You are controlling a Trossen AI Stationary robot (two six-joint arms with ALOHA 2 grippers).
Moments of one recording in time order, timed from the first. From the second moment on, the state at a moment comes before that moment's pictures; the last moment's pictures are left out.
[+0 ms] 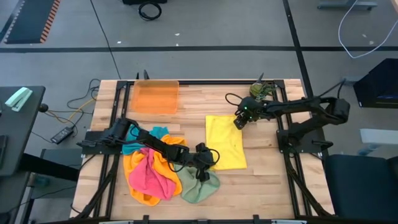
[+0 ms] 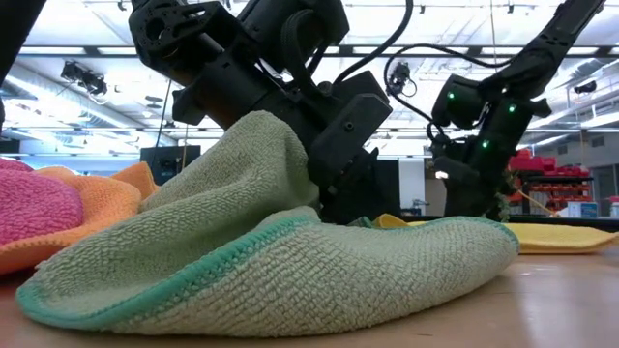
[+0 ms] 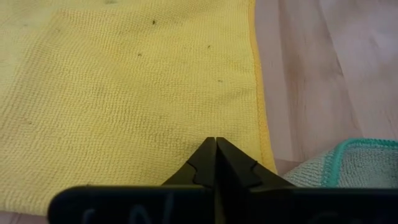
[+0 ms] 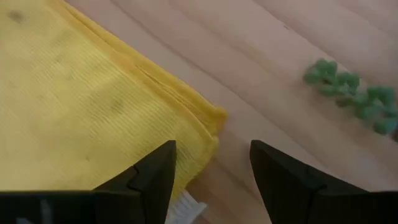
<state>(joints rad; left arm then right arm) -0.28 2.13 1.15 0.34 -0.24 -0.34 -0.47 1.36 0.48 -0.18 0.10 0.41</state>
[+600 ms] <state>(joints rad) -0.28 2.13 1.15 0.34 -0.23 -0.35 -0.21 1.20 0.48 -0.15 0.16 0.35</state>
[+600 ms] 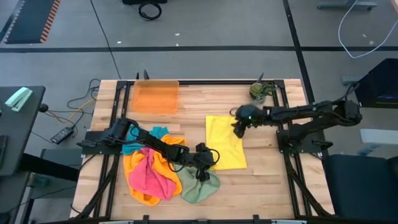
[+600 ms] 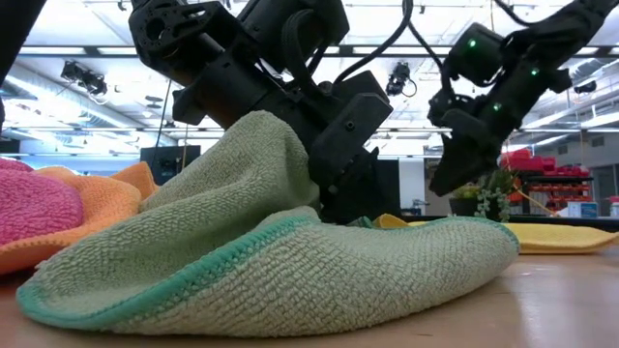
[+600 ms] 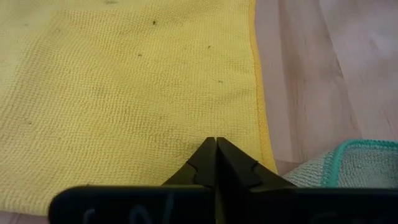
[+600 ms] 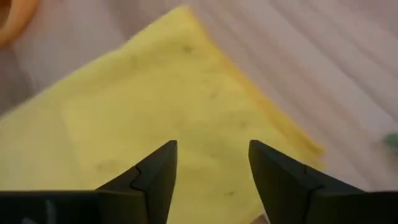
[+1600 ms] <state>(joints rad) -0.26 2.11 1.16 0.28 -0.24 -0.35 -0.20 1.54 0.49 0.07 0.14 0.29</state>
